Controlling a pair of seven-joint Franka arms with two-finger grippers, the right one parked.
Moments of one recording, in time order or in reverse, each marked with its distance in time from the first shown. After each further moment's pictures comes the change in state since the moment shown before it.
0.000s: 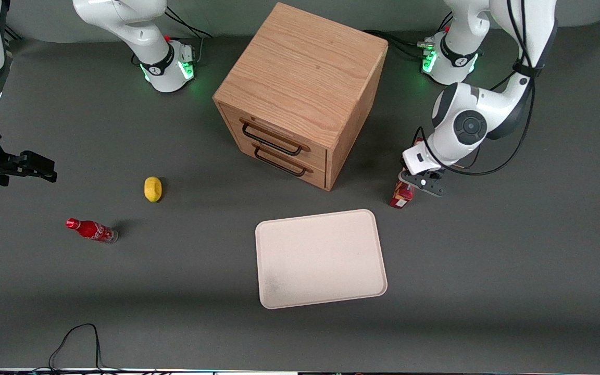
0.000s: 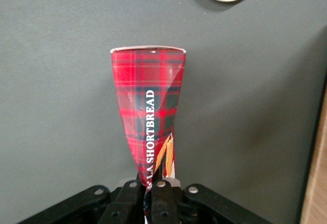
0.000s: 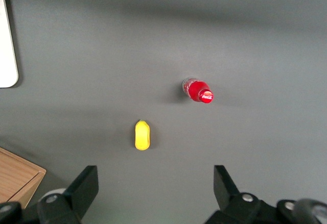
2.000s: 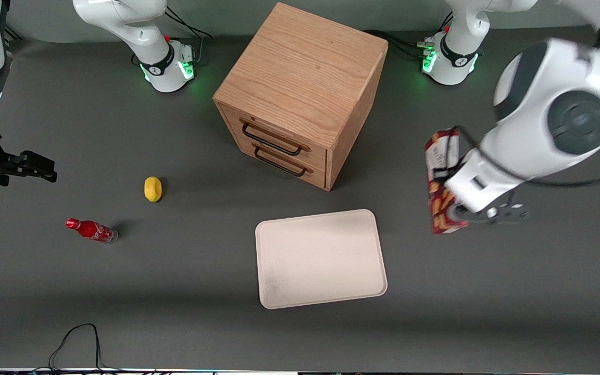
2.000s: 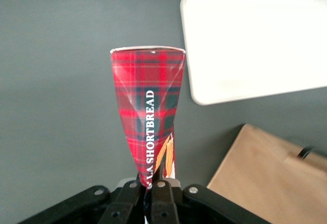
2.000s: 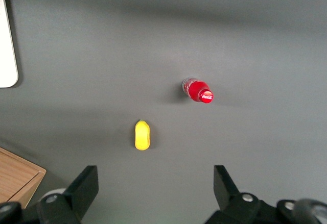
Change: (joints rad) arm -0.149 0.329 0.112 1.183 0.092 -0.888 -0.496
